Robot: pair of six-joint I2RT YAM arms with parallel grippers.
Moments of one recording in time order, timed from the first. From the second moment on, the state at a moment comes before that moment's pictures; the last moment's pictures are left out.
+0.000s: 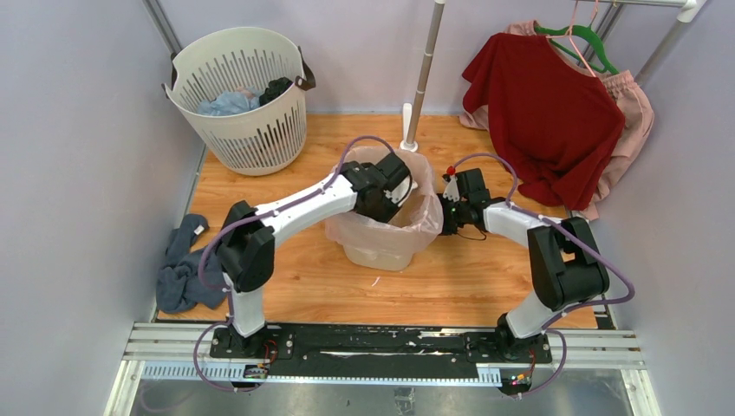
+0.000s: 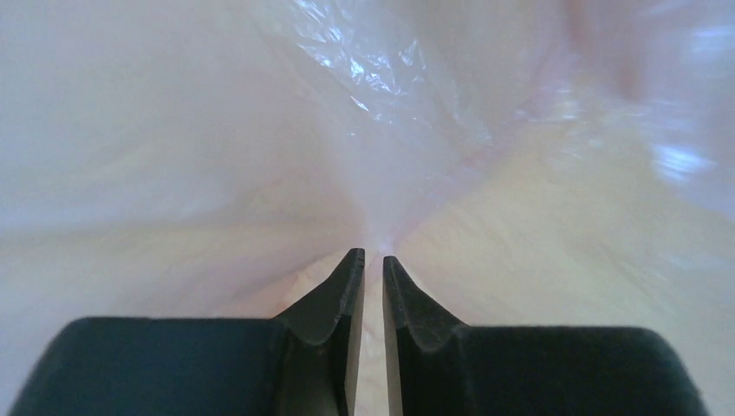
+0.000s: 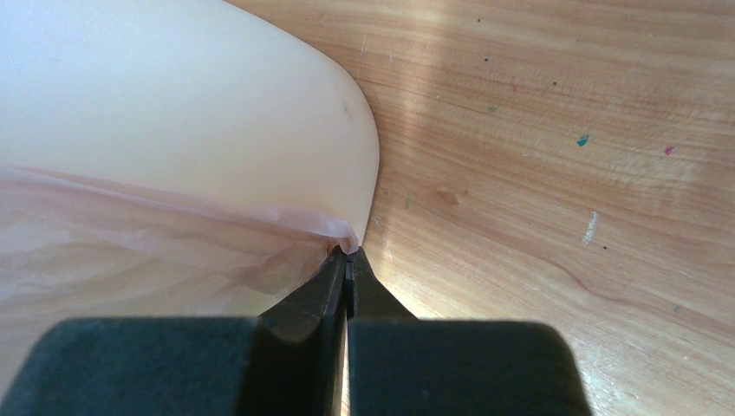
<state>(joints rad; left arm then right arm) -0.84 1.87 1.57 -0.95 0.03 -0.06 0.30 1.59 0.81 -0.17 -0.52 0.48</state>
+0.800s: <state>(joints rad) -0.84 1.66 1.69 -0.95 -0.02 -0.08 0.30 1.23 1.08 -0.68 -0.11 0.34</state>
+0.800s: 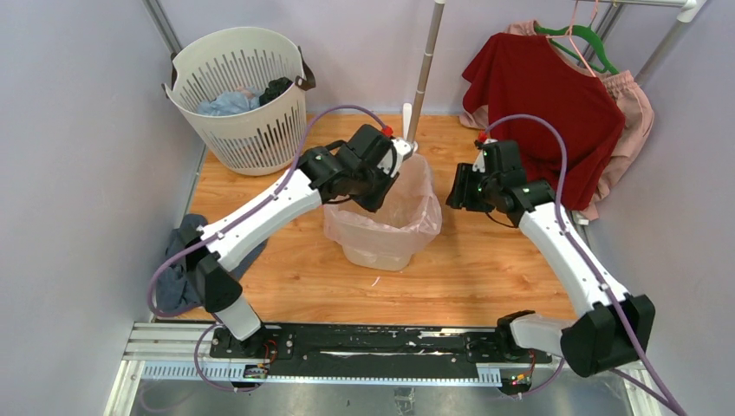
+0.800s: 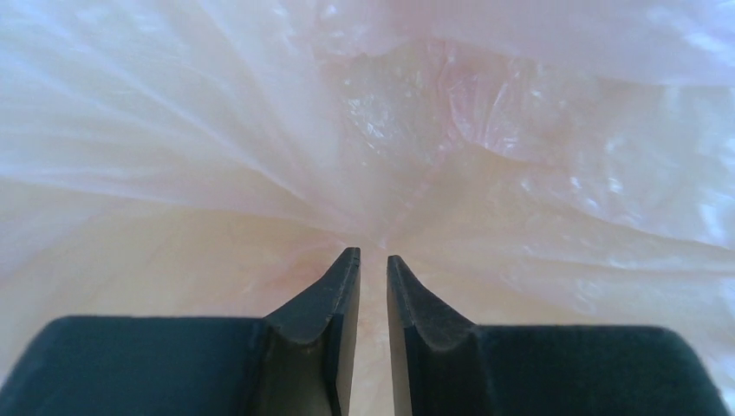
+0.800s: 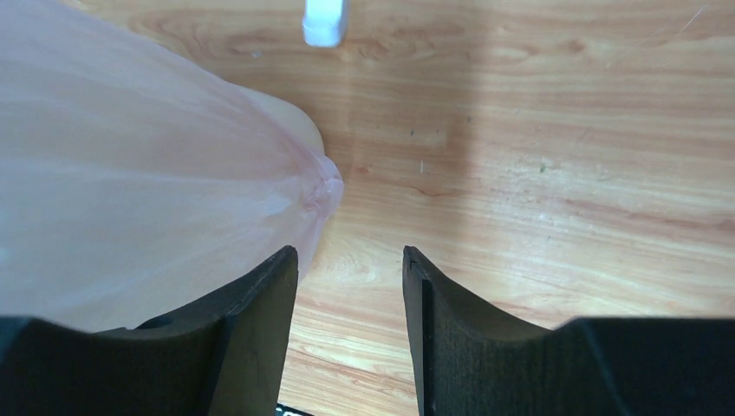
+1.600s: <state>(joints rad) -0.80 1.21 1.61 -0.94 -0.26 -0.11 0.61 1.25 1.52 -0.94 0.02 0.26</state>
